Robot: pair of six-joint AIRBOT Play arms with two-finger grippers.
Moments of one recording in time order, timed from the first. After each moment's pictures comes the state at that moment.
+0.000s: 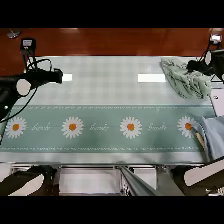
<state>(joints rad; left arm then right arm) -0.10 -1.16 0.94 1.57 -0.46 -1.60 -0.19 -1.81 1.65 -1.91 0.92 1.91</state>
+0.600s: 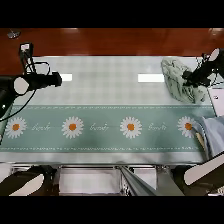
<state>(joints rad) -0.08 -1.14 0.96 1.57 -0.64 -1.73 -0.26 -1.87 1.76 -1.49 1.30 1.75</state>
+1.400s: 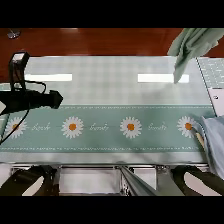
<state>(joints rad) -0.25 -0.77 0.89 1.52 -1.07 -1.71 -0.11 -1.14 1.94 -1.09 0.95 1.43</state>
